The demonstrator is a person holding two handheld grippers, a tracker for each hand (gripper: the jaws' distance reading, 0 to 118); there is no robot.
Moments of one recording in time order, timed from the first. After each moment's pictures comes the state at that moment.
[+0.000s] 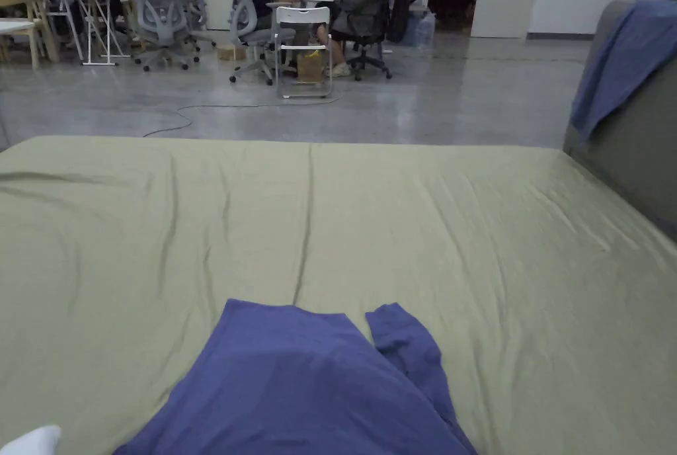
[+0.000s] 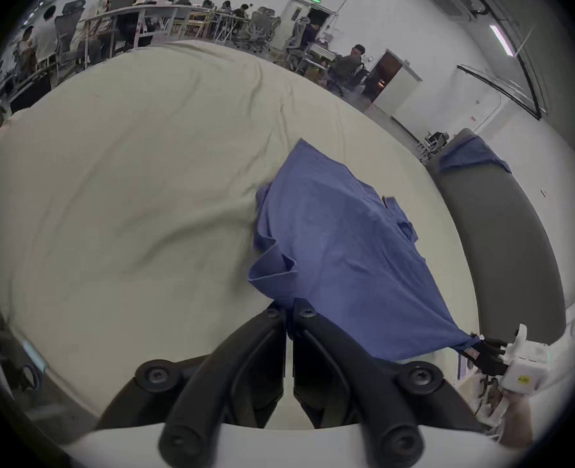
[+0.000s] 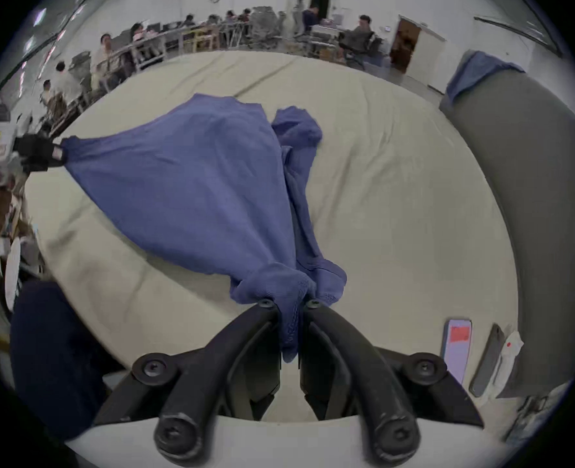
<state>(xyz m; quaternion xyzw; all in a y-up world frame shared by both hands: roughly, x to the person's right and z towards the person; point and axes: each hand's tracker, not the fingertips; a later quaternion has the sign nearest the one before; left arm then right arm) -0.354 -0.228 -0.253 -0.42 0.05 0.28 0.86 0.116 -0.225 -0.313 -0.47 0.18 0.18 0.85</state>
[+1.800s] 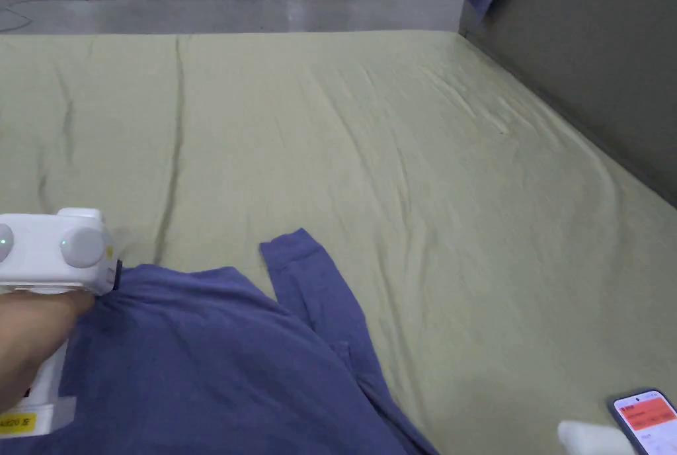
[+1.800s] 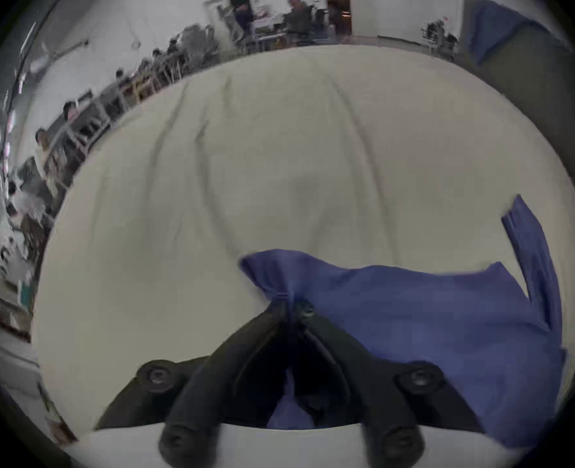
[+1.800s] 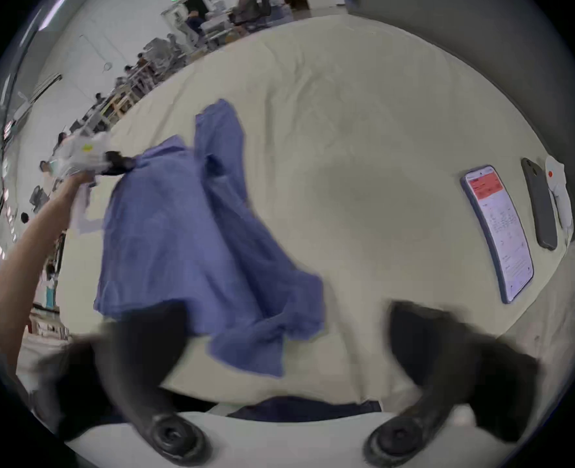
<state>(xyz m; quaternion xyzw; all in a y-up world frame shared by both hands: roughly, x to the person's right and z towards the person) -0.285 -0.295 -0.587 -0.50 0.09 -0.05 0.86 0.175 -0.260 -0.329 -0.56 0.04 -0.11 0.82</state>
